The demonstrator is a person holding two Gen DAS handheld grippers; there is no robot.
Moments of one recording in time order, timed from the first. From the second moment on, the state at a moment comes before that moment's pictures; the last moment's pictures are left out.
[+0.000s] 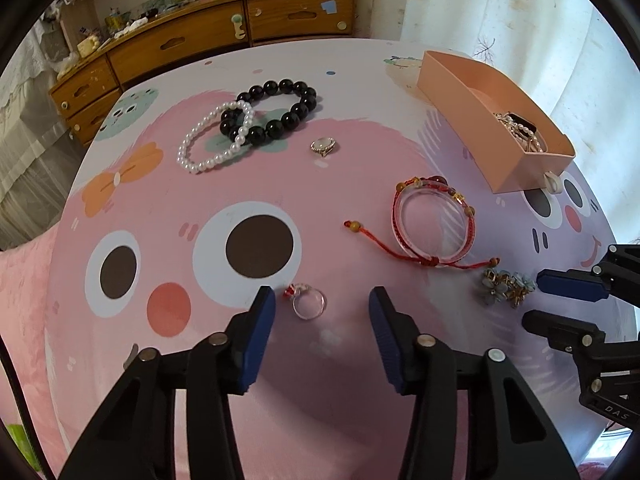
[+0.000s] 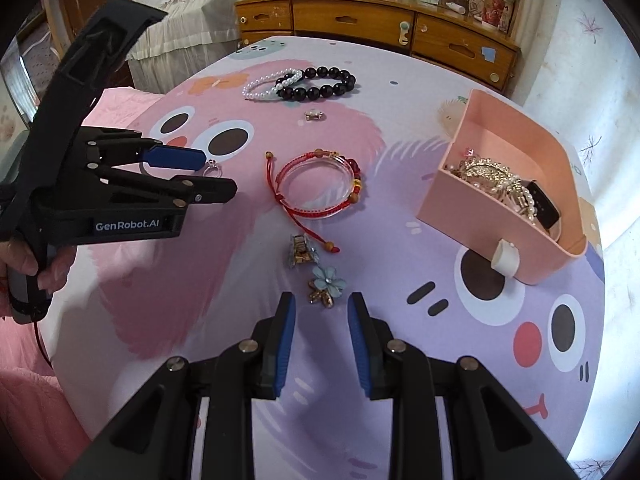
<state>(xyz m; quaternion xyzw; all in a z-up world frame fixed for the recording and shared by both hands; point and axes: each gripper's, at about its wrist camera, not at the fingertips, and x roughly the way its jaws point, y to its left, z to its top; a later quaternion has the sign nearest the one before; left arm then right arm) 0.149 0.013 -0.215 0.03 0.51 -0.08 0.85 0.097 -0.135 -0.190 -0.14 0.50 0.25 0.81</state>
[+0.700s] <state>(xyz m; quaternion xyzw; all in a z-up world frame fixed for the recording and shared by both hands) 0.157 0.012 -0.212 0.03 0.52 -0.09 0.85 0.115 -0.141 -0.186 -0.09 0.51 0.26 0.82</state>
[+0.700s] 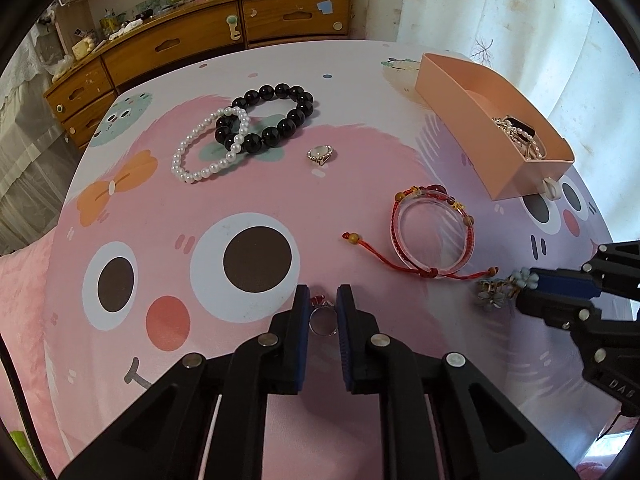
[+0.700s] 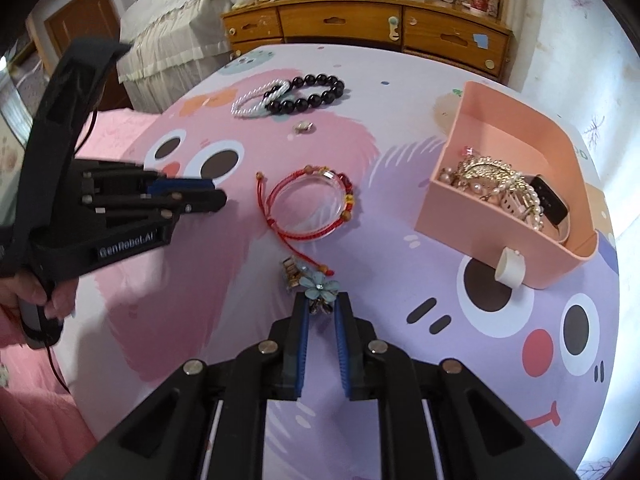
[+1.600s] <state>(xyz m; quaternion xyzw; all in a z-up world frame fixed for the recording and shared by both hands) 0.197 -0.087 -0.087 0.01 0.39 -0.21 0.90 0.158 -0.226 -0.093 -0.01 0.42 0.16 0.89</state>
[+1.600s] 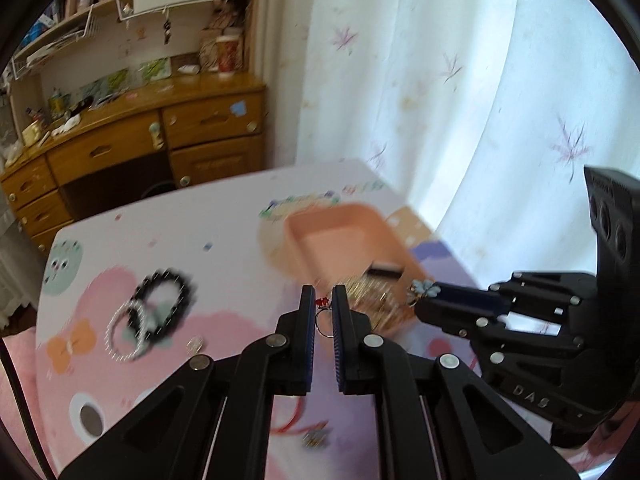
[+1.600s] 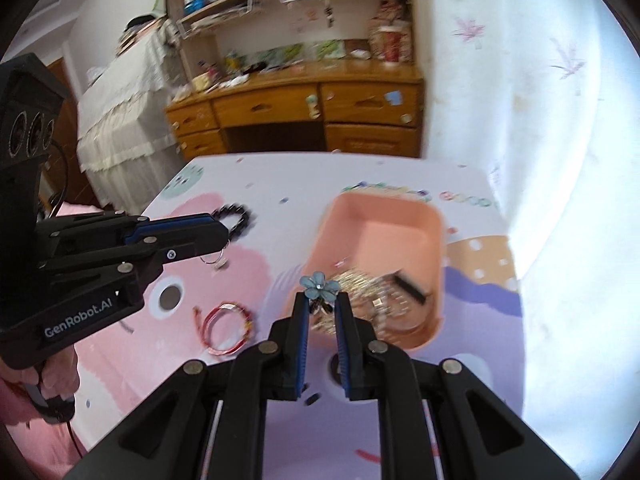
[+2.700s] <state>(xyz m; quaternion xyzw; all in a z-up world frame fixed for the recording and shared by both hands) 0.218 -0.059 -0.131 -0.05 0.49 -0.15 0.86 0.150 -0.252 -0.154 0.16 0.54 0.14 0.81</state>
